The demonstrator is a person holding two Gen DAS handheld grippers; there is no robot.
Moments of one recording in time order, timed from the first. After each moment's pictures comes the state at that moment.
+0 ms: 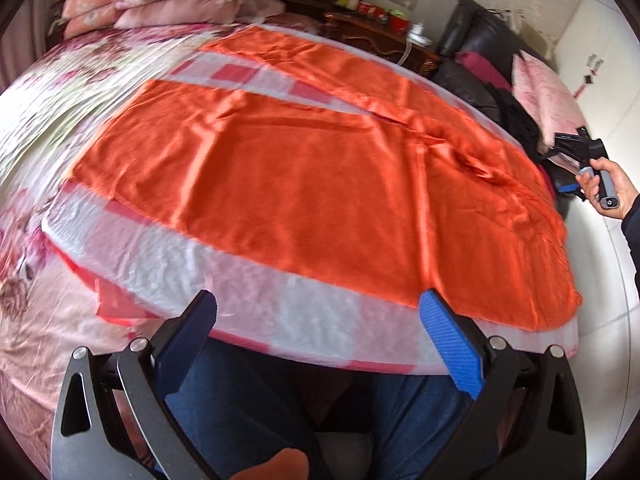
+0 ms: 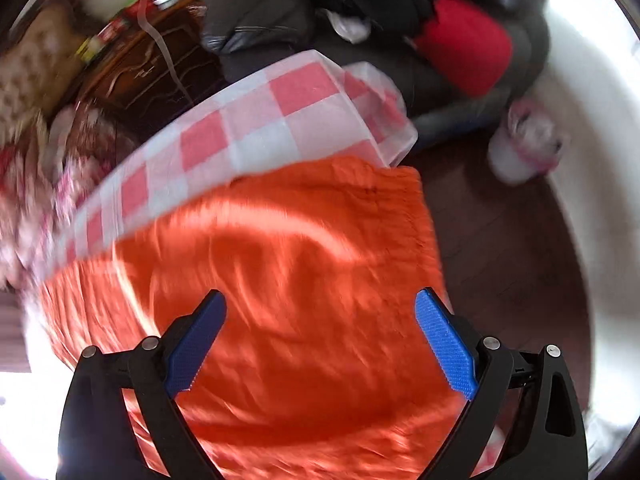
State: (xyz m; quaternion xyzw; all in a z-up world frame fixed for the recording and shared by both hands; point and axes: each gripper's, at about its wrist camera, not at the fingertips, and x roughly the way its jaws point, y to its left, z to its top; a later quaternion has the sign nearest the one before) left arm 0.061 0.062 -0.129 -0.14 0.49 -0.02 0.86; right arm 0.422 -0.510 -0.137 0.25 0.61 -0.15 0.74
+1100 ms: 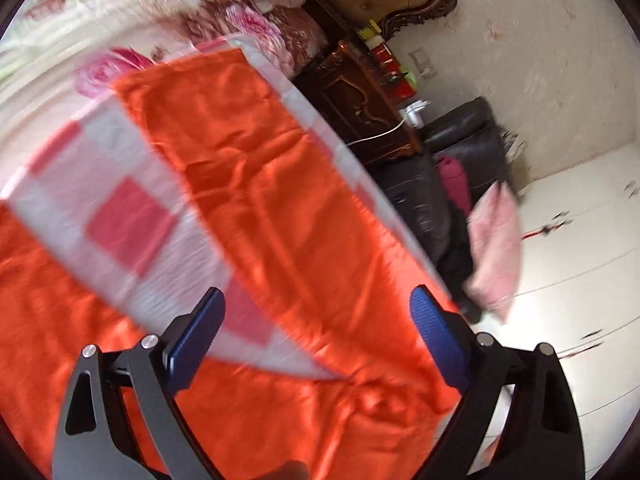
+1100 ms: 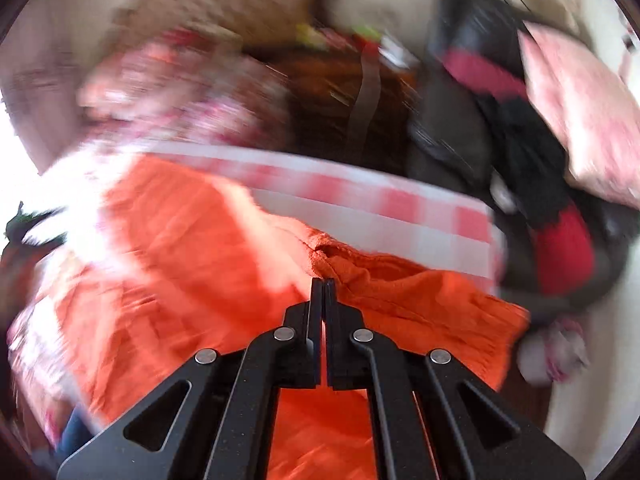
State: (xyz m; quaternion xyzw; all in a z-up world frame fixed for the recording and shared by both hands) left arm 0.359 0.150 -0.116 -0.42 0.46 -0.12 0.77; right arm 0.269 -0.362 -0.004 -0.03 0.39 0.22 0.89
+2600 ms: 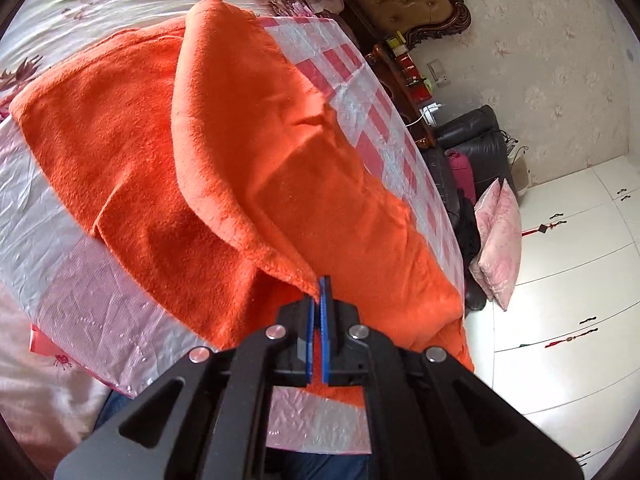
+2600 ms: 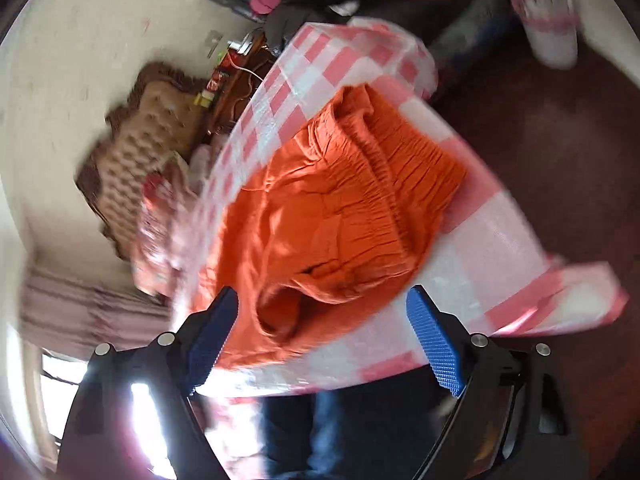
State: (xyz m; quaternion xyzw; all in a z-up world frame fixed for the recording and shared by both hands) left arm 0.141 0.191 -0.183 -0.44 0.44 -0.09 0.78; right arm 0.066 -0.490 -0.155 0.52 0.44 0.05 0.74
